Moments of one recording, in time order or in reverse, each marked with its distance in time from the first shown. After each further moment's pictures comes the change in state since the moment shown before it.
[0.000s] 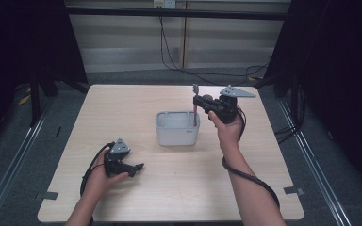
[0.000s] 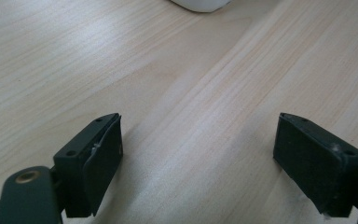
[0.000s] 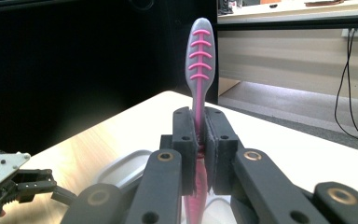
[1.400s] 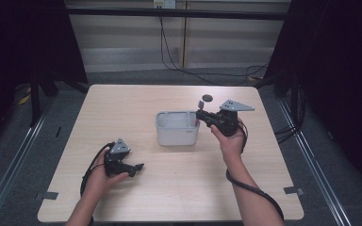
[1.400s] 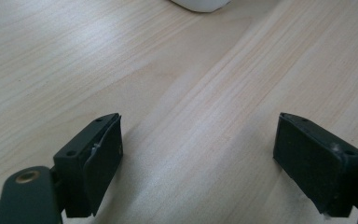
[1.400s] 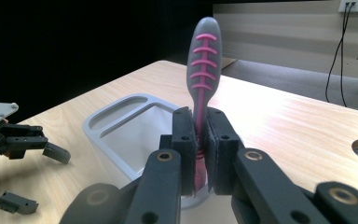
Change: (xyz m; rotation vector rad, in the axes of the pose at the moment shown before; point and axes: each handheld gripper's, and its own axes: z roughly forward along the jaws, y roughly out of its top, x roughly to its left) left arm 0.000 0.000 0.000 -0.001 0.001 -0.003; right arm 0.002 -0.038 -0.011 0.080 -0.031 -0.017
